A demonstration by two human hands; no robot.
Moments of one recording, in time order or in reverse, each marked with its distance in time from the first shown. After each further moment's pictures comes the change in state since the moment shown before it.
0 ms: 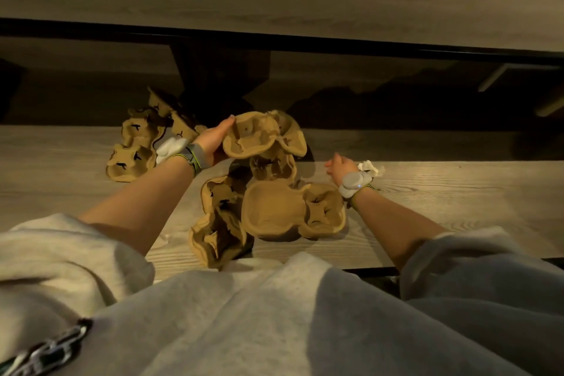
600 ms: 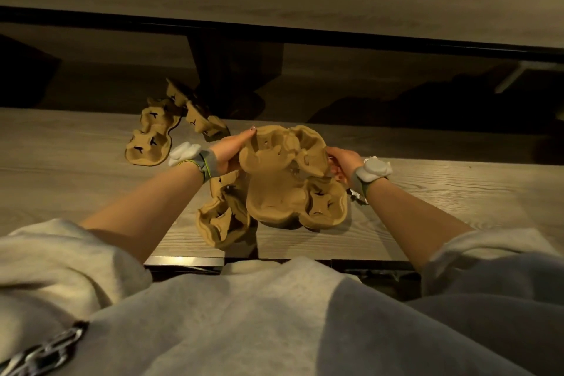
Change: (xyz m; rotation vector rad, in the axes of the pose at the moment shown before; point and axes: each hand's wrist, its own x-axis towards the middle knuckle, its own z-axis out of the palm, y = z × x) left_hand -0.029 -0.037 0.012 0.095 -0.137 -0.024; right_hand -0.015 0.000 -0.012 0.375 -0.267 0.025
